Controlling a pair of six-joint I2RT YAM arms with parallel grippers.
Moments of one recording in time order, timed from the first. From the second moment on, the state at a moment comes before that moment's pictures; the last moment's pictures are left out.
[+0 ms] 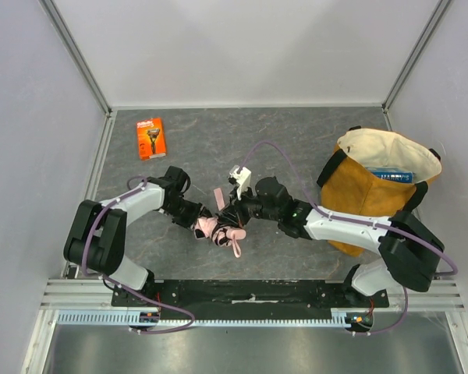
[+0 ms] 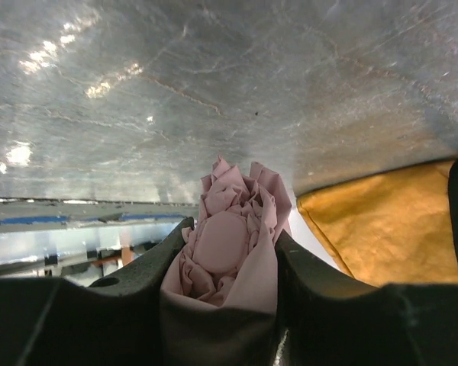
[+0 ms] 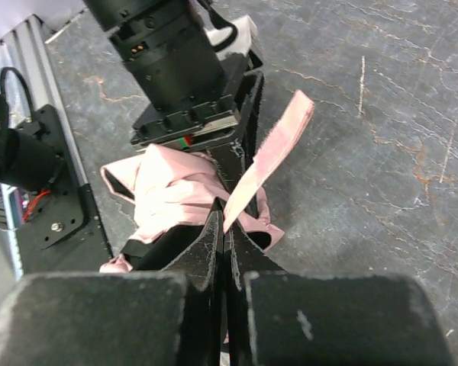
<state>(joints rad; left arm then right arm) -0.32 1.53 0.79 -0.71 0.55 -1.39 0.94 1.44 0.81 0.30 -0.25 0.22</state>
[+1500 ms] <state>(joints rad) -0.59 2.01 1.31 -1.32 0.00 -1.33 1.19 1.57 0.99 0.05 0.08 -0.10</state>
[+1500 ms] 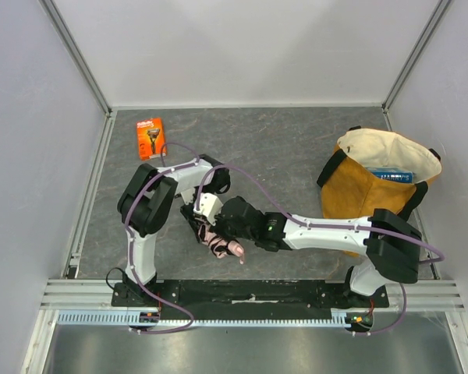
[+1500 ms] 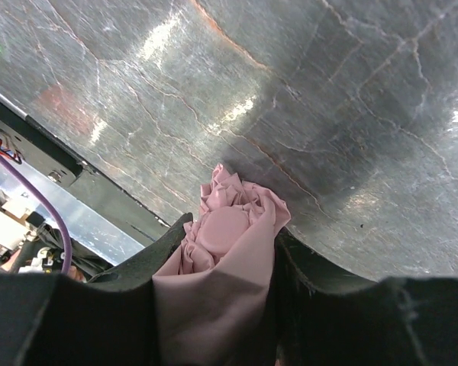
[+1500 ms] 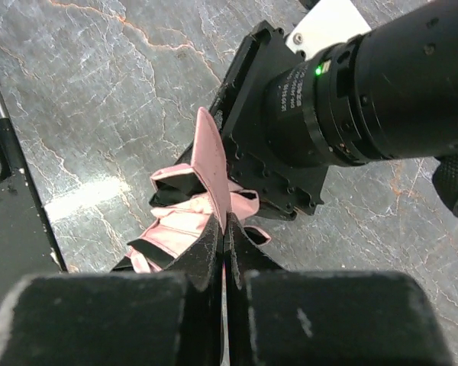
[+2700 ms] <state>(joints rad) -0.68 2.22 1.43 -1.56 -0.12 -1.35 1.43 1.77 1.27 -0.30 0.27 -0.48</state>
